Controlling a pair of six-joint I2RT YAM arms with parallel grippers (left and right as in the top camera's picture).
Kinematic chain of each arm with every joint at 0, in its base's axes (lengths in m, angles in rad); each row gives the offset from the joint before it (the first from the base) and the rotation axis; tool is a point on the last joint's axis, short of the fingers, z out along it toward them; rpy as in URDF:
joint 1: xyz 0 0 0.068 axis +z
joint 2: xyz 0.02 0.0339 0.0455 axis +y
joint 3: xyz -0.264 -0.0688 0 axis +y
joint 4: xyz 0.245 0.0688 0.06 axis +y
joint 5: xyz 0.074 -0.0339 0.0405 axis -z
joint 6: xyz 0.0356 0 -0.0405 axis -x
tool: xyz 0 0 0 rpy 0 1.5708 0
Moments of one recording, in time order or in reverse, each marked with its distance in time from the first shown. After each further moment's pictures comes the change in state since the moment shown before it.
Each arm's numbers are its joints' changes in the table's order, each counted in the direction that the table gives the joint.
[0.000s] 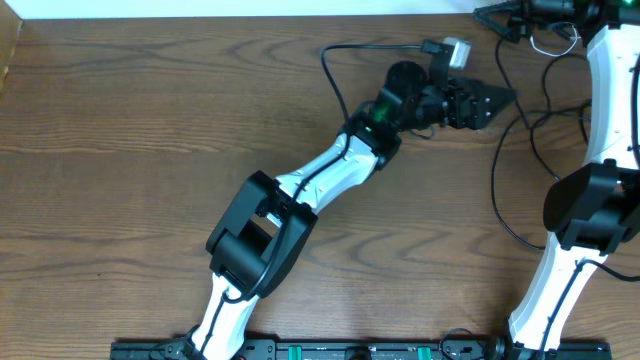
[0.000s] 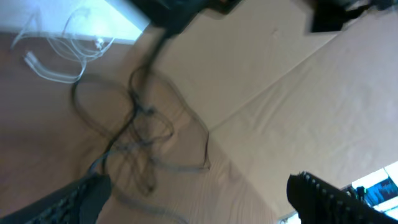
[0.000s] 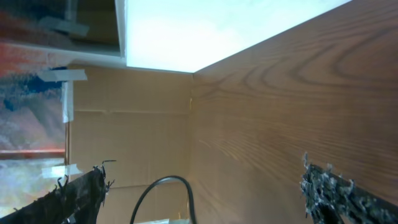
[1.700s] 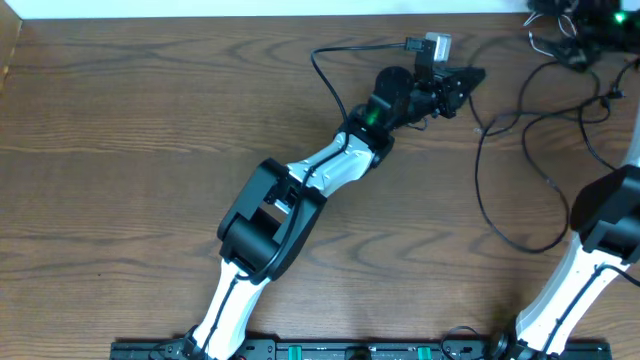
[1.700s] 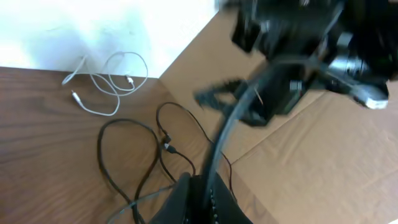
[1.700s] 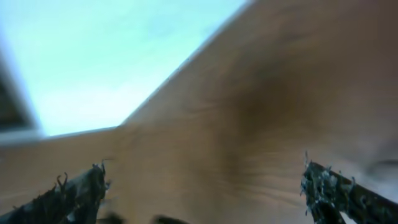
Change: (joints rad) left arm 0.049 0.100 0.000 -0.173 -0.073 0.014; right arm -0.200 0.000 0.000 0.278 0.373 0.167
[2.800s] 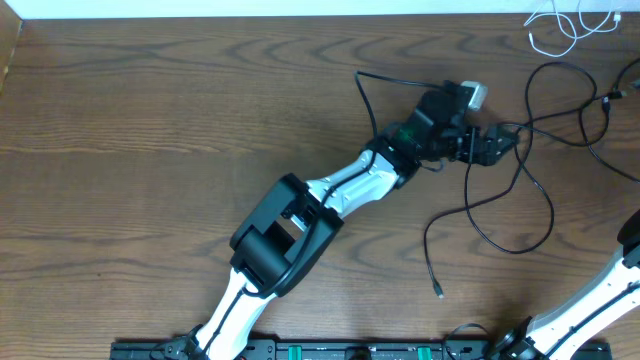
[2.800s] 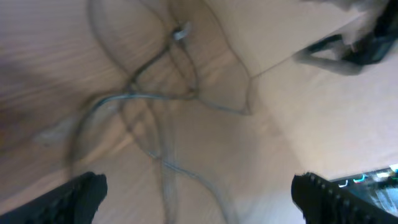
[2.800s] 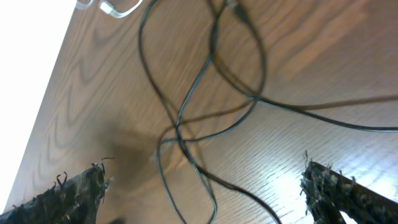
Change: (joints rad) left arm -0.127 -0.017 -0.005 0.462 0.008 -0.113; right arm -0.336 0.000 0.000 0.261 0.356 0.263
